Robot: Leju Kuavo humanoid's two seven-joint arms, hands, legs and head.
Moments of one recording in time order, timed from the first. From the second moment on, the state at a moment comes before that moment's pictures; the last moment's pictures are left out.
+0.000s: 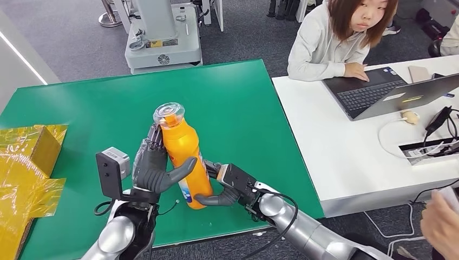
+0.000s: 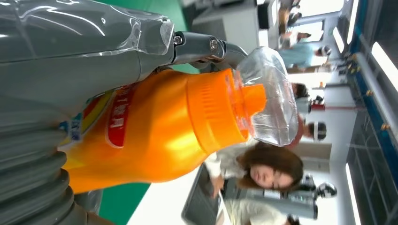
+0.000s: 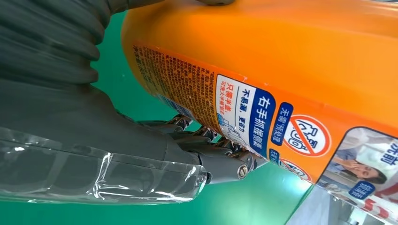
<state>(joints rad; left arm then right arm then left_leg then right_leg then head) -0.44 -0.04 -0.31 -1.20 -0.13 0.31 -0.49 -0.44 -0.10 0.79 -1.07 -0.11 0.11 -0.31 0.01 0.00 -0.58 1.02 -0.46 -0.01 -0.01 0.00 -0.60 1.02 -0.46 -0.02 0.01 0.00</state>
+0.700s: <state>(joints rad) -0.55 -0.03 -0.36 -0.84 -0.36 0.37 -0.41 -0.38 -0.10 0.80 -1.04 -0.10 0.04 -0.26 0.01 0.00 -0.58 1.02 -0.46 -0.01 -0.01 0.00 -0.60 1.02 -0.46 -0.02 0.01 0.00</state>
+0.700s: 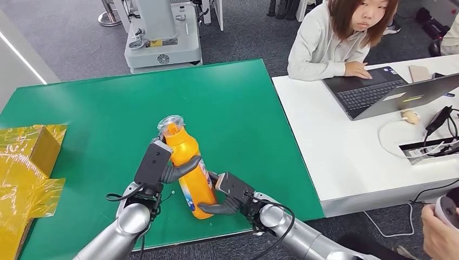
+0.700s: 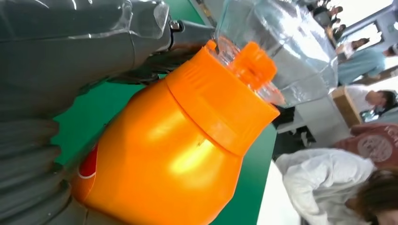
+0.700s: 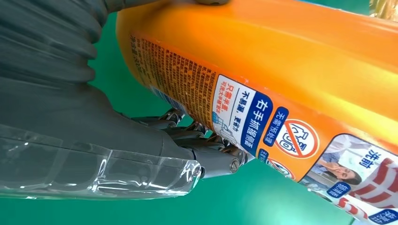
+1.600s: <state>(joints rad) -0.61 0.02 -0.35 -0.86 -0.03 -0.03 -0.42 -0.30 -0.11 0.76 -1.18 -0.04 0.00 -0.29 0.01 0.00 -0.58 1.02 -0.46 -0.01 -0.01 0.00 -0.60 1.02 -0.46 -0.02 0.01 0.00</state>
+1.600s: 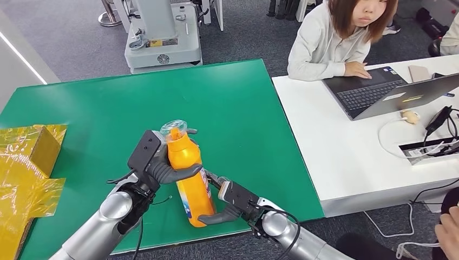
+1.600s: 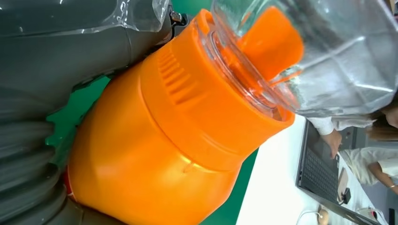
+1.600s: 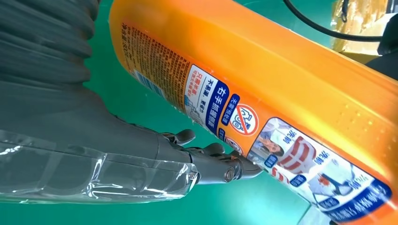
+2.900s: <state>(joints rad) -0.63 0.21 -0.73 -0.61 -1.57 0.41 0.08 -0.04 -0.16 0.62 -1.60 0.07 -0.06 -0.39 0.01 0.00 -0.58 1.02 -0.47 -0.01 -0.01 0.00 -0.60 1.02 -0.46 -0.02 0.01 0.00</state>
